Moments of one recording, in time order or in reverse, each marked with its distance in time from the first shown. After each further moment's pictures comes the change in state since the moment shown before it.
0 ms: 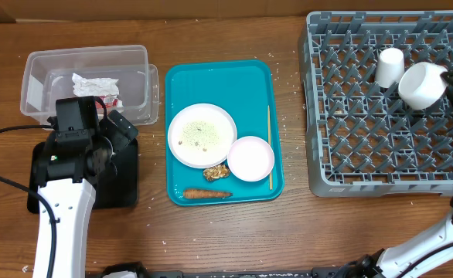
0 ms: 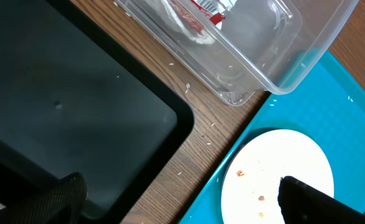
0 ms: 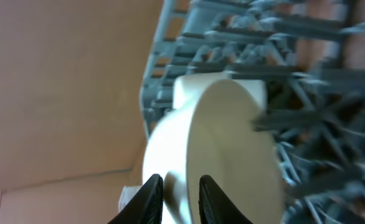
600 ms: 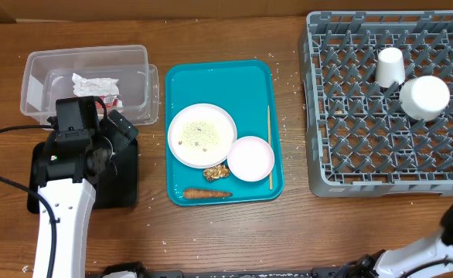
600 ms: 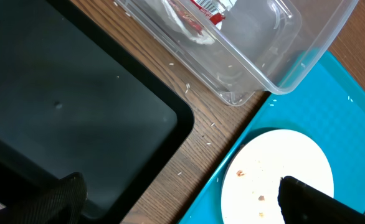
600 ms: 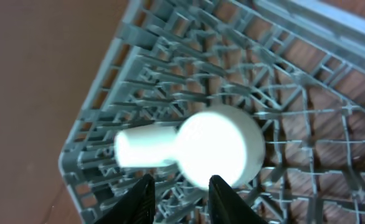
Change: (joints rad) left arm 0.000 0.000 0.000 0.000 0.000 0.000; right arm 0.025 -0.200 0.238 -0.293 0.635 0.053
